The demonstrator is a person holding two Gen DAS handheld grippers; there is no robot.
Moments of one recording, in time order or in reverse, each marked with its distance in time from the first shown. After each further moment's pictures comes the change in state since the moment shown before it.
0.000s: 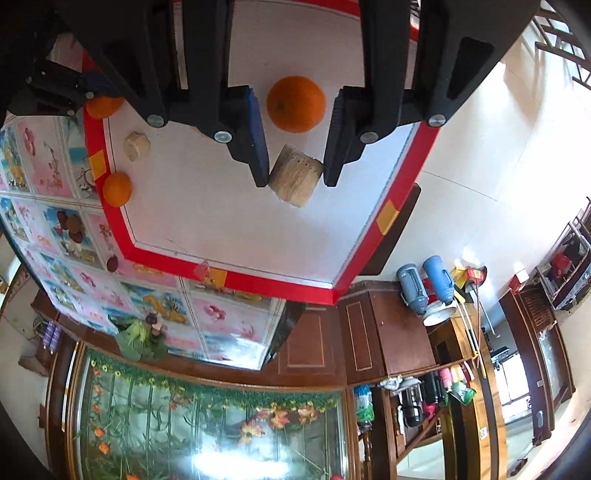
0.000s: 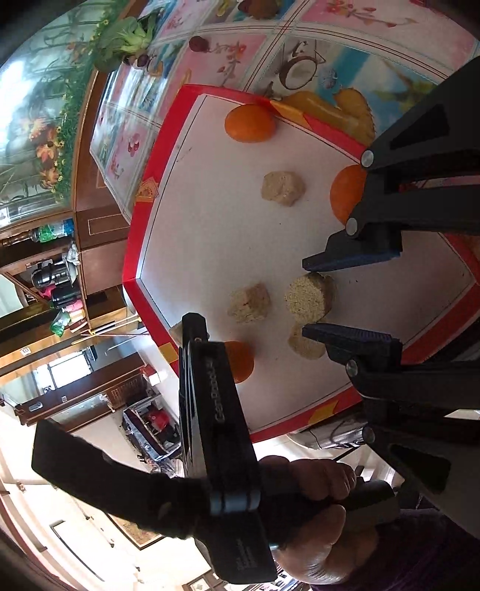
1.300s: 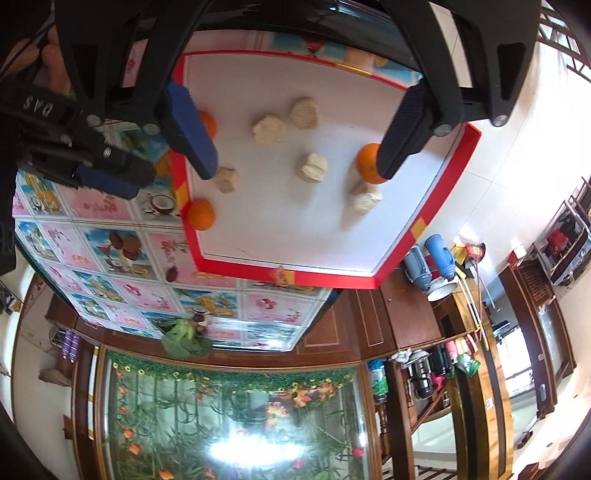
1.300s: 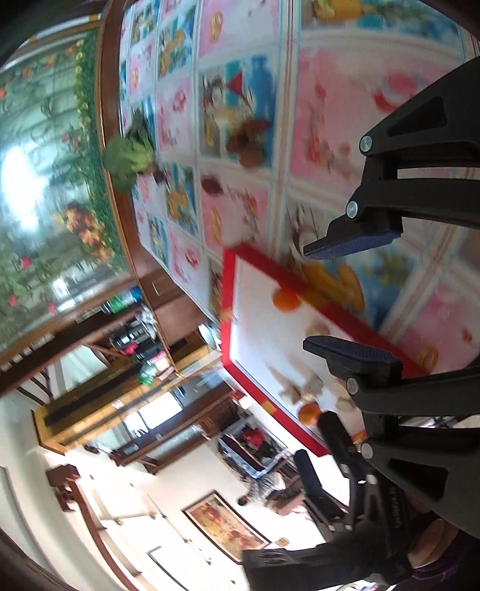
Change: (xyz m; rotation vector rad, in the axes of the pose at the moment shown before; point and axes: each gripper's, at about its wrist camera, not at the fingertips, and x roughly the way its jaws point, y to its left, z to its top) left arm -0.066 -0.080 -0.033 0.069 -0.096 0.012; right arm -0.118 -0.109 -0.033 0.270 -0.320 -0.053
